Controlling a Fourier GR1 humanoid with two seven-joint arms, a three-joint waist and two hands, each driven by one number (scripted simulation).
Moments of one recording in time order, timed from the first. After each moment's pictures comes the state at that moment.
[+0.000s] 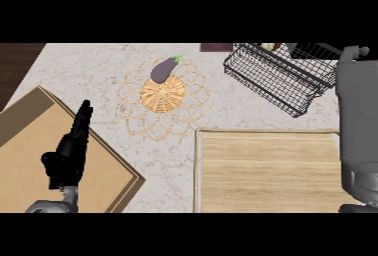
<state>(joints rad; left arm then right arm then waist) -0.04 0.24 -0.13 -1.53 0.03 0.28 0.00 -0.94 -0.20 -0.42 -1.12 0.69 -0.17 0.62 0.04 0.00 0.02</state>
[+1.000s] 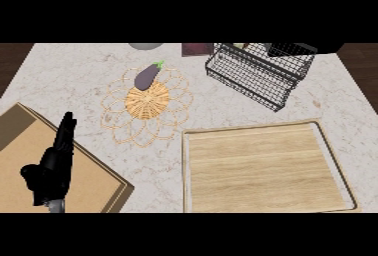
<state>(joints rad) 0.06 0.25 -0.07 -1.57 0.04 0.29 0.00 -0.73 -0.43 -0.70 -1.42 0.57 -0.27 0.63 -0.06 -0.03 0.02</state>
